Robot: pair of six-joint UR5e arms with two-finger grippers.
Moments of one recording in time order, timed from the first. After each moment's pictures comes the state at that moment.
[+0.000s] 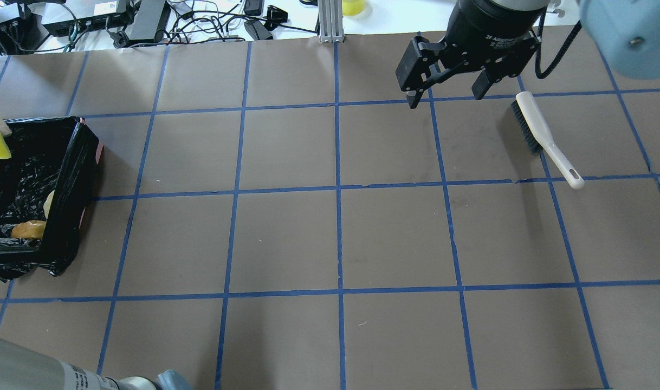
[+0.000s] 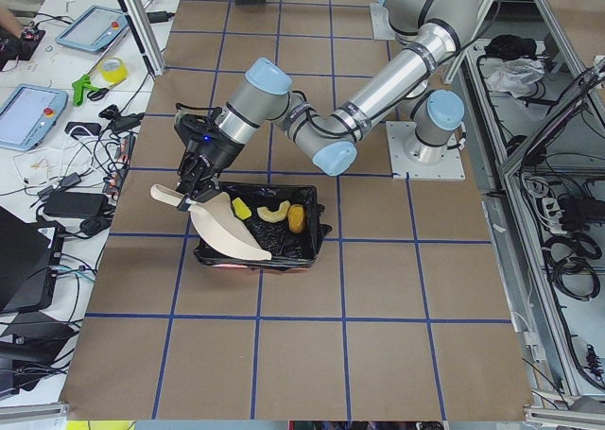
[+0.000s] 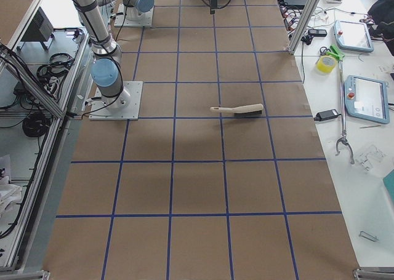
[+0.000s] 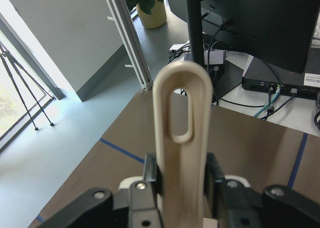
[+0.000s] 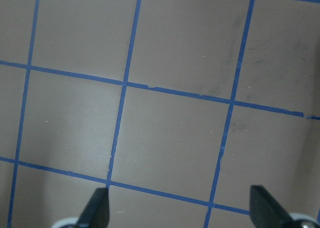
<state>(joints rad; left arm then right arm) -0.86 -1.92 -1.51 -0.31 1.58 0.28 1.69 -1.58 1.44 -1.52 -1.46 -0.06</state>
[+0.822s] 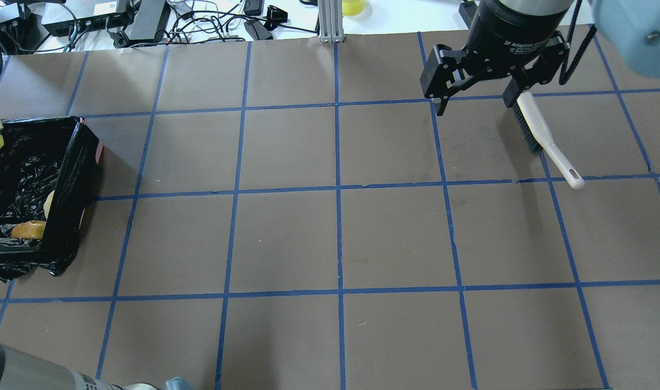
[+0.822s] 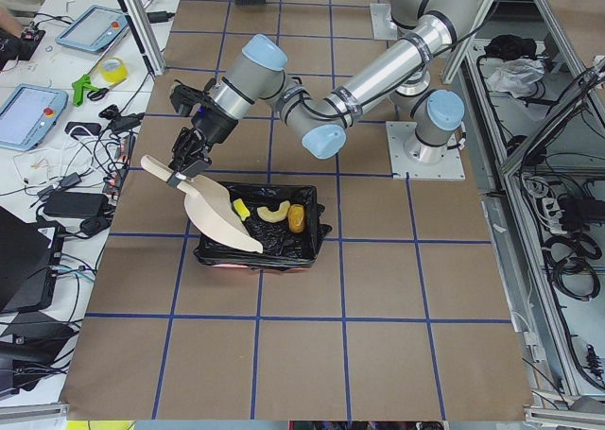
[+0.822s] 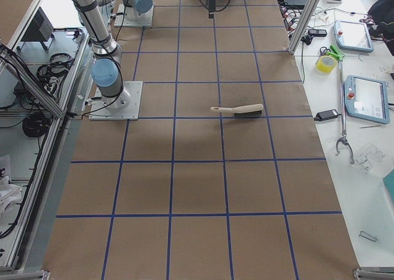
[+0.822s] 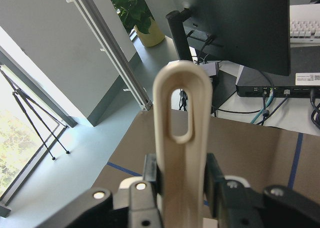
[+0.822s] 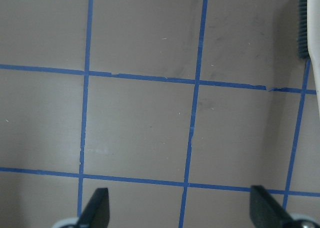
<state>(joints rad) -0.94 -1.90 -1.51 -0.25 1.66 0.39 1.67 -1.59 1.44 -1.46 -1.57 0.02</state>
